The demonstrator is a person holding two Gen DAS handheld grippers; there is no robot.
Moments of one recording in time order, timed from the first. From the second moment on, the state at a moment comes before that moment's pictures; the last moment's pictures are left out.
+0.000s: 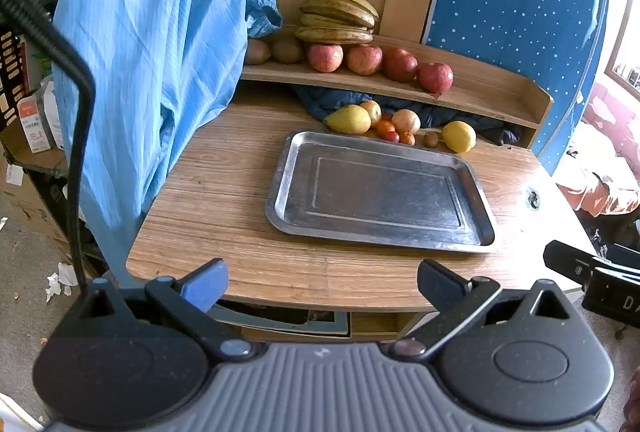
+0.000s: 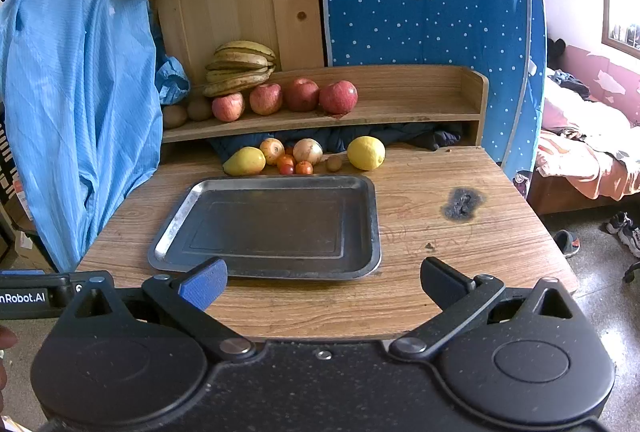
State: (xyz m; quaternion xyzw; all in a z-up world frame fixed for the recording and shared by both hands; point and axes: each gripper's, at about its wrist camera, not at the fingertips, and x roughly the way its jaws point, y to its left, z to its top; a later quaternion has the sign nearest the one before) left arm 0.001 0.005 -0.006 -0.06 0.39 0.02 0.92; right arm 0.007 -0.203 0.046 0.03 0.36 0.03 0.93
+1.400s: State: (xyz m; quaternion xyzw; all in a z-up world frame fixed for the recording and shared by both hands) left arm 0.020 -0.014 -0.018 -0.05 0.43 0.02 0.90; right arm 0.021 -0.224 0.028 0.05 0.40 0.04 0.91
